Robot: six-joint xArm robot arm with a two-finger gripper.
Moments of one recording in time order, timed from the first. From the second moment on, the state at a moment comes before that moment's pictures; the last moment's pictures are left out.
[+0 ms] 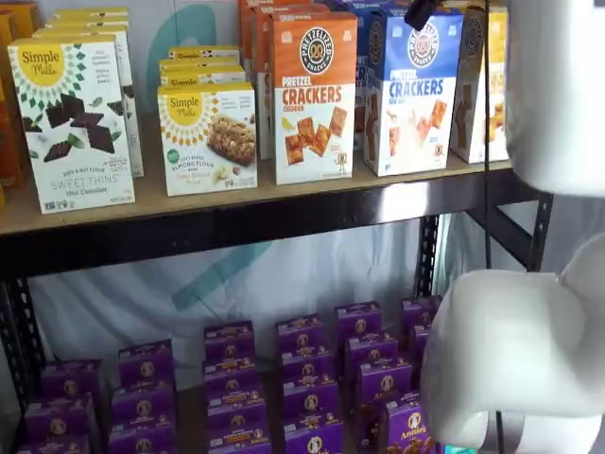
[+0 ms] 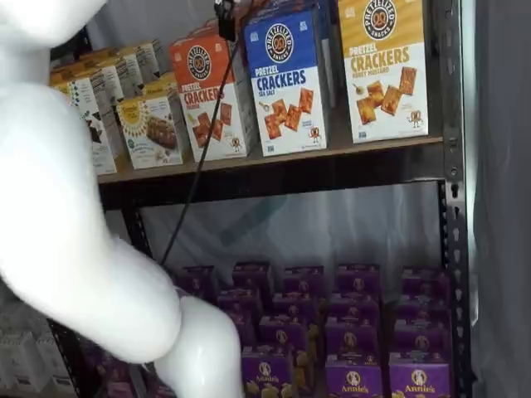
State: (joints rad) arm -0.42 -0.57 -1.36 0.58 1.57 -1.76
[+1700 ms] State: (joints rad) arm -0.31 -0.24 -1.64 0.37 1.61 -1.76
